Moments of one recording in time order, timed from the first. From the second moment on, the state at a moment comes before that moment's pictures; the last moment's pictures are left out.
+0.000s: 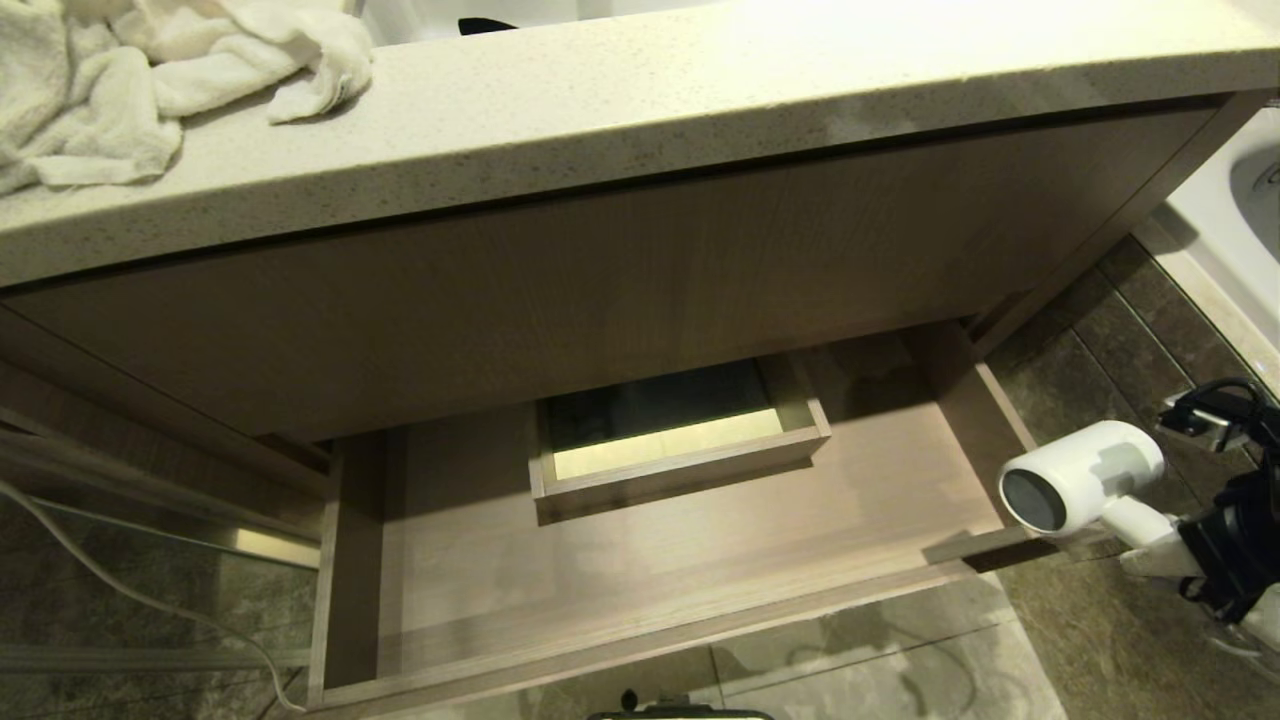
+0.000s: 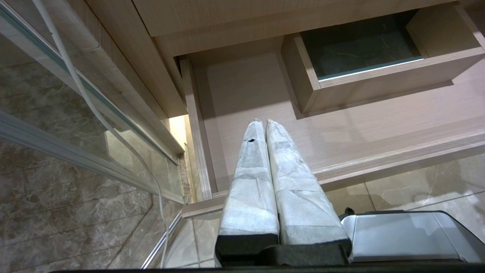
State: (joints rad) left arm 0.00 0.00 0.00 0.00 0.00 0.00; right arm -0.29 1.51 -0.86 0.40 0.29 -0.54
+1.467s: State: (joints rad) left arm 0.00 0.00 0.00 0.00 0.00 0.00; right arm -0.25 1.50 -0.83 0.23 0.29 -0.54
